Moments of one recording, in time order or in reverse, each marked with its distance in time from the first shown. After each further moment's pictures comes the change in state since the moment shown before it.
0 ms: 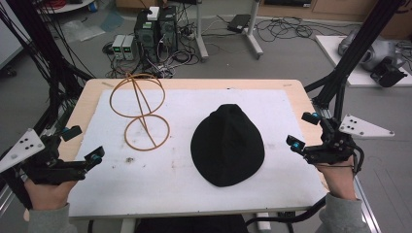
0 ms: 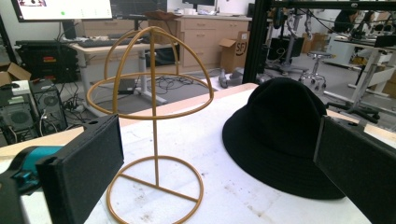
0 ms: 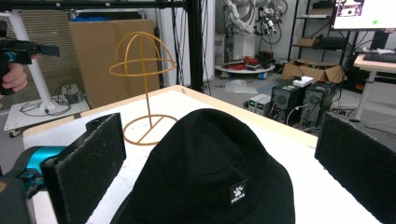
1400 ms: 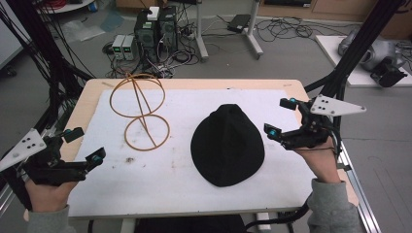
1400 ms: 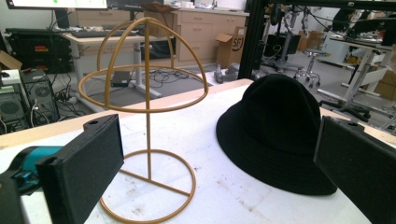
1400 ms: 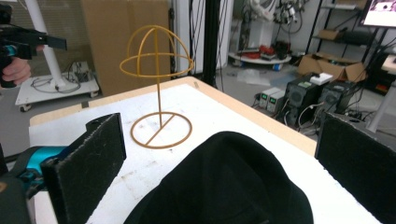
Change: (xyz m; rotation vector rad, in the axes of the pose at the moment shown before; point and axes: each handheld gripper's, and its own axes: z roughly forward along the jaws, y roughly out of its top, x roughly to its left) left arm -0.002 -0.001 0.001 0.029 -0.013 -0.033; right arm 0.016 0.039 0.058 0.090 0.064 -0.072
